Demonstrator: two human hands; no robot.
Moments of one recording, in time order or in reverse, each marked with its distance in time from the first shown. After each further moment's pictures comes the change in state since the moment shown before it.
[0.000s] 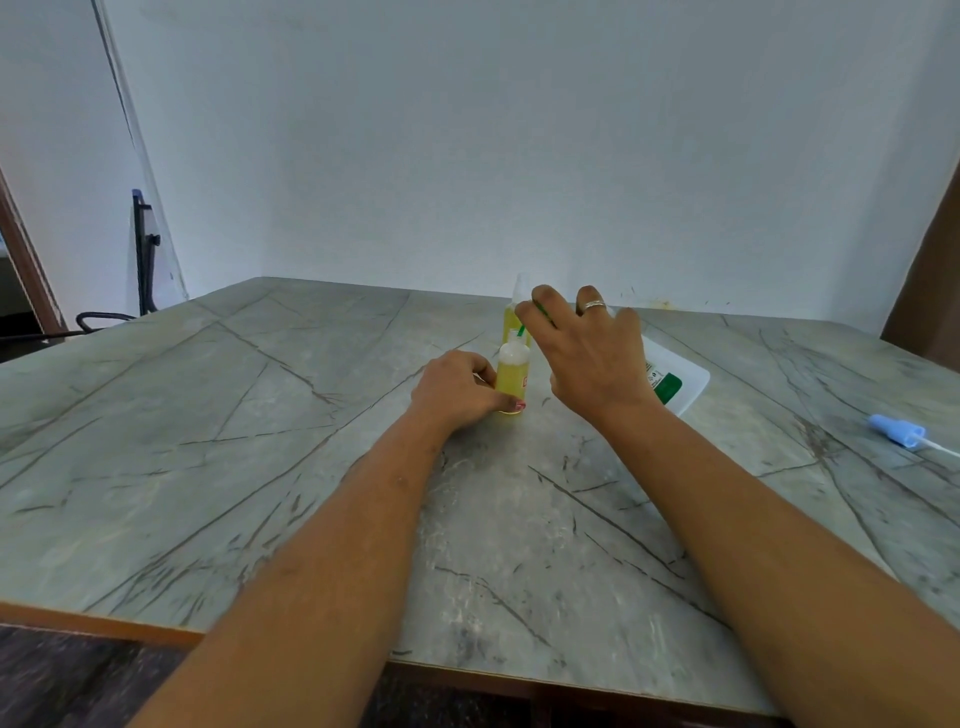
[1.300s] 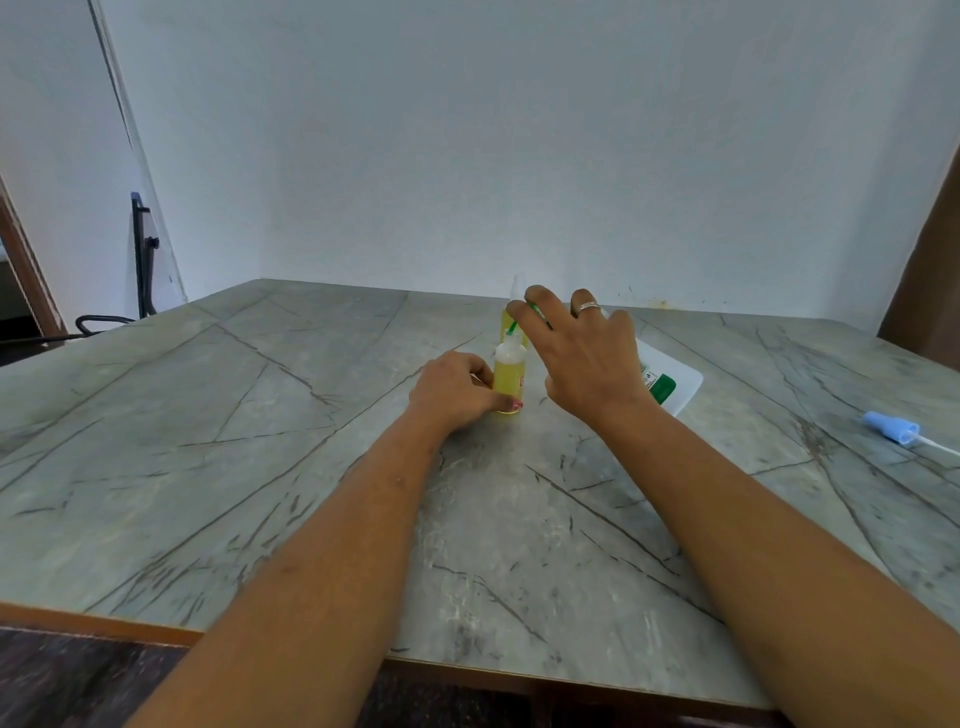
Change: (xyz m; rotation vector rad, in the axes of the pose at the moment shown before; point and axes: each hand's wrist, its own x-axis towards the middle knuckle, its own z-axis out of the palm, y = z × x) left_hand -0.005 0.003 -0.003 -0.017 -0.016 -0.005; right_hand 0.001 0.000 0.001 0.091 -0.038 -0.019
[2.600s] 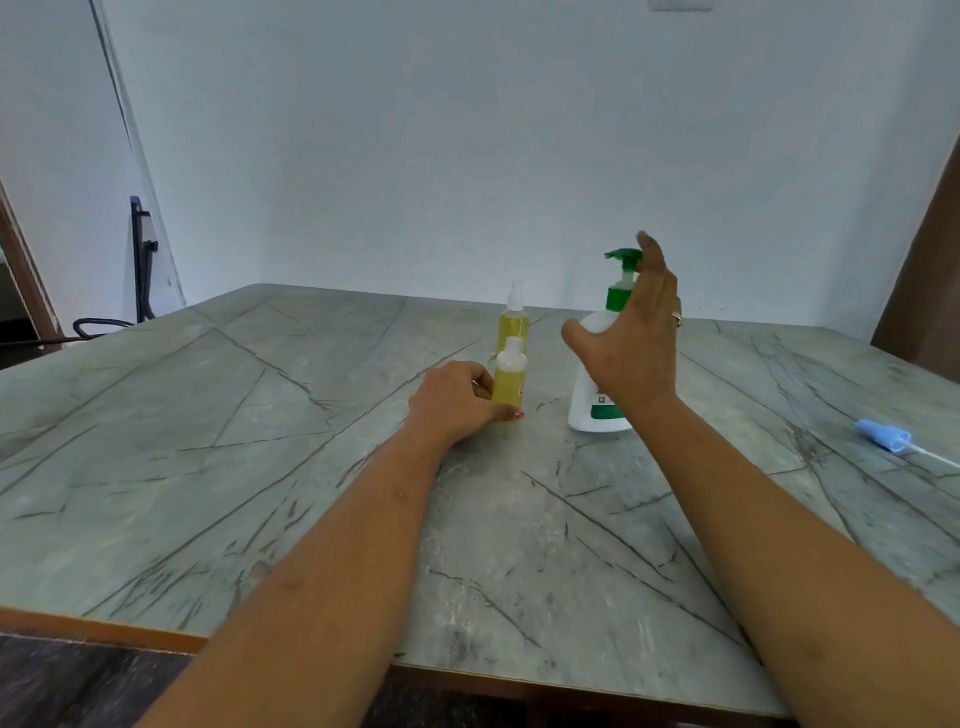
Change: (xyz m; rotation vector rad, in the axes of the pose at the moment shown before) left_hand -0.004 -0.001 0.005 0.003 0.005 0.007; right_hand -0.001 0.030 0.014 0.947 0.428 0.513
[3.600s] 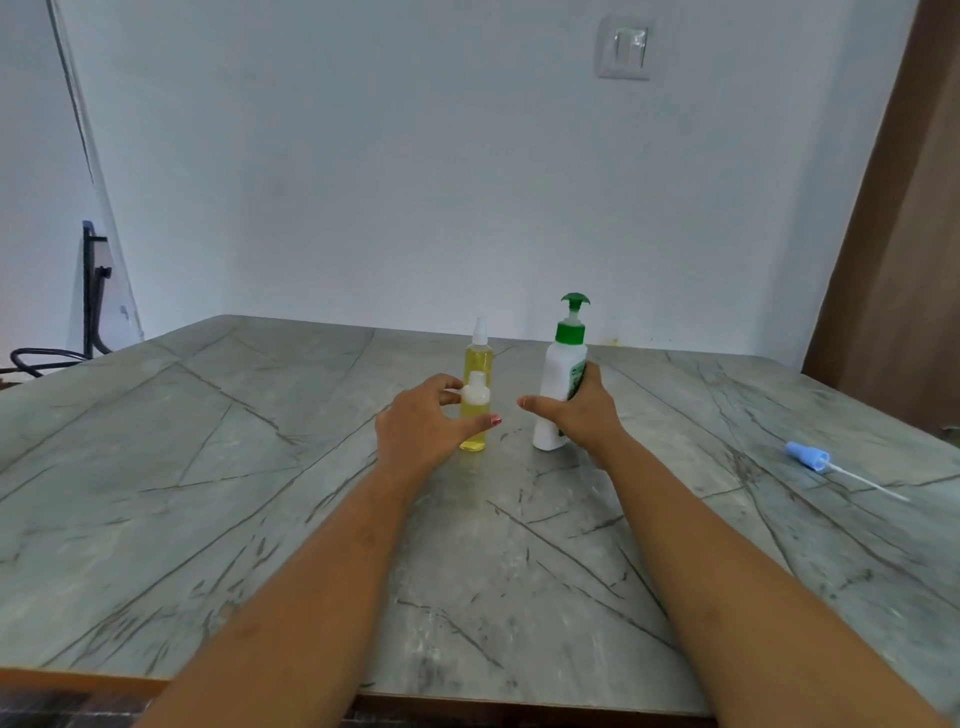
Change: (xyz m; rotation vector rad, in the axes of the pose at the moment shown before) left_hand -0.020 0.015 -0.004 -0.124 0.284 0.082; right_hand -0.014 0.042 0.011 0.235 -0.375 0.528
